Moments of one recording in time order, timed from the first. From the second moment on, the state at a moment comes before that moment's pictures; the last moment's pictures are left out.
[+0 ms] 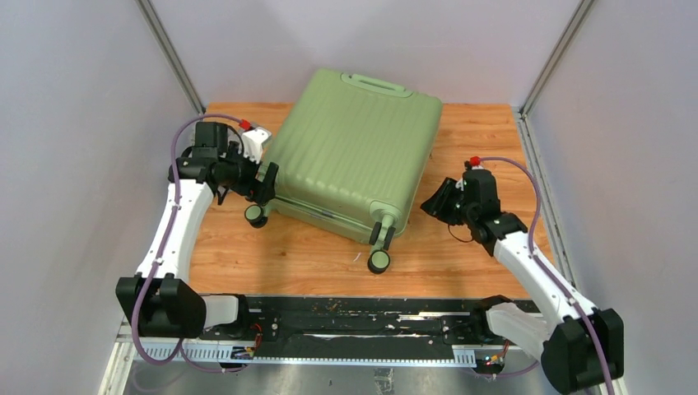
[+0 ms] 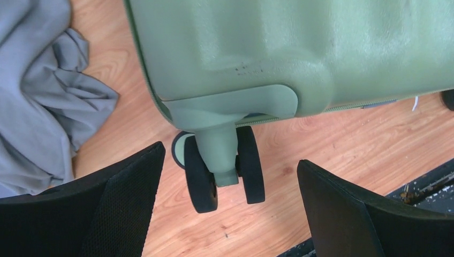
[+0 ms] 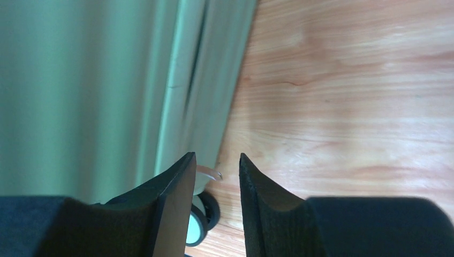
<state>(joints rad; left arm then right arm) -0.01 1.27 1.24 -0.88 0.37 0.42 0.28 0.97 0.67 -0.34 -0.10 0.65</state>
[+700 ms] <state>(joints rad) -0.01 1.31 1.15 -0.84 0.30 0.46 0.33 1.12 0.75 -0.25 -0.25 0.63</state>
